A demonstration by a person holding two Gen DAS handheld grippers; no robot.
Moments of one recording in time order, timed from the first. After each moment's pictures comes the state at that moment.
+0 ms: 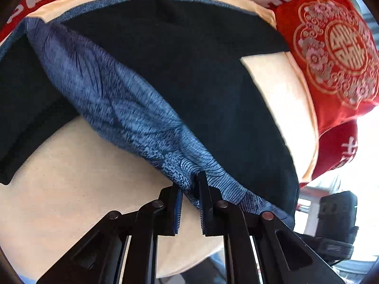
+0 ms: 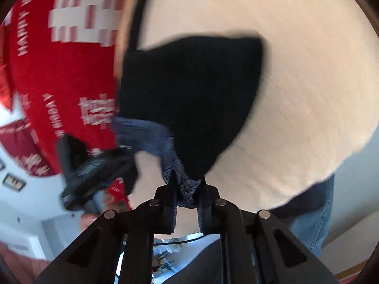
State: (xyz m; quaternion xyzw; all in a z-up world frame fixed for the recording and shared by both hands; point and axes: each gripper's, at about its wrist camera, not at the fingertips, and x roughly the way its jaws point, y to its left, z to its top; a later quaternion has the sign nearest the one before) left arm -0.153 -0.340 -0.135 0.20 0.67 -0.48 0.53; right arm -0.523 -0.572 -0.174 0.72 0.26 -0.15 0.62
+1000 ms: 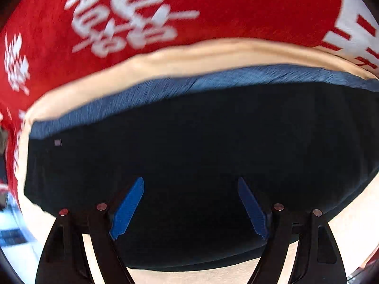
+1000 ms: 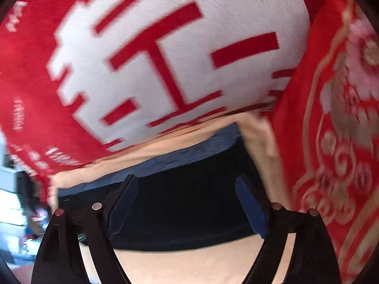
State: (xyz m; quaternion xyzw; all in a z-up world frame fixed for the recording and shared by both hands) left arm 0.001 -0.363 -0.152 0.29 0.58 -0.24 0.72; right arm -0.344 -0.895 -0.063 0.42 0.42 -0.20 0.78
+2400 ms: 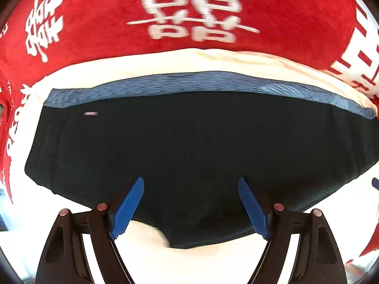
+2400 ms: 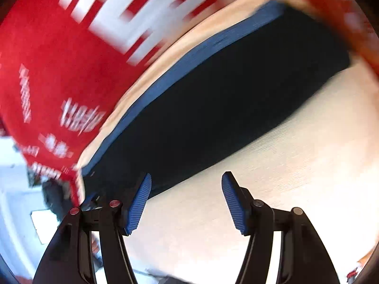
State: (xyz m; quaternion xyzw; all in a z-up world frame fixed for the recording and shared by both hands) left arm 0.044 -0.255 -0.110 0.22 0.59 -0.25 0.74; right arm -0.327 -0.728 -0.116 0.54 0.45 -0.16 0.70
